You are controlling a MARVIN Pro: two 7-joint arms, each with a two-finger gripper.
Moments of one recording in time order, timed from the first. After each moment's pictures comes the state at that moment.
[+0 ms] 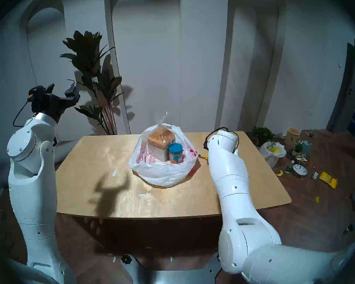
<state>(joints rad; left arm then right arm) 1.41 -1.35 -1.85 -2.12 -0.21 0.38 -0.06 -0.98 -1.65 1.67 -1.13 0.52 0.70 -0.66</state>
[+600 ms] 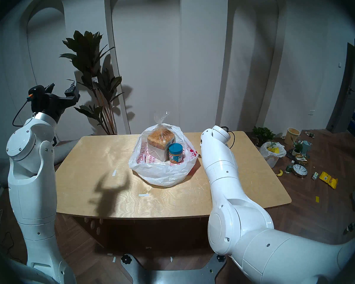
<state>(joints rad) 1.41 -1.35 -1.85 -2.13 -0.21 0.39 -0.06 -0.82 -1.72 1.78 -0.88 0.55 0.45 -0.84</state>
